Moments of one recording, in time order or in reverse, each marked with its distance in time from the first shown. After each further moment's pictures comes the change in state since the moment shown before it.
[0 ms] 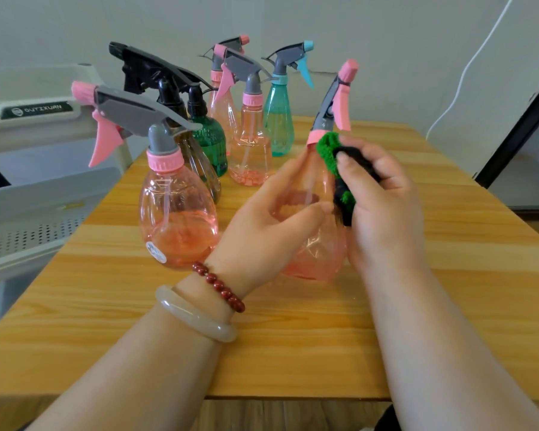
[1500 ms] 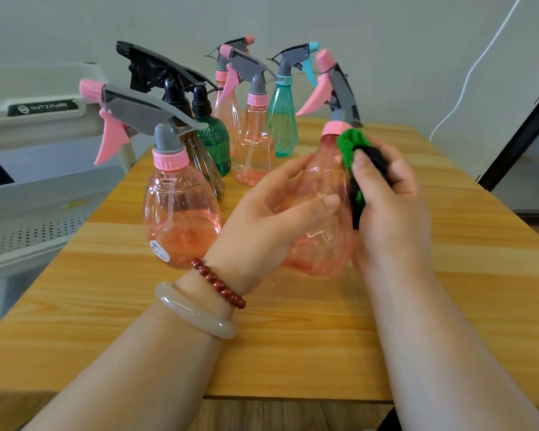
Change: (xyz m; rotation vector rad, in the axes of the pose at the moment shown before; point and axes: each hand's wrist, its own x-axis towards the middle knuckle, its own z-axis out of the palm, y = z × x) left_hand 0.002 0.004 -0.001 -0.313 -0.034 -0.073; right_hand -0.001 0.003 -0.001 0.038 0.074 0.011
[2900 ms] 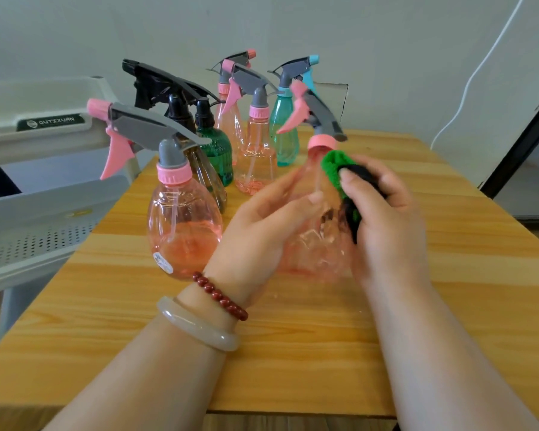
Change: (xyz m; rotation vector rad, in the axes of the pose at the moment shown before) left_hand -0.003 0.010 0.002 -0.103 0.022 -0.022; right_hand -0.003 -0.002 0.004 -0.041 -0.045 0.021
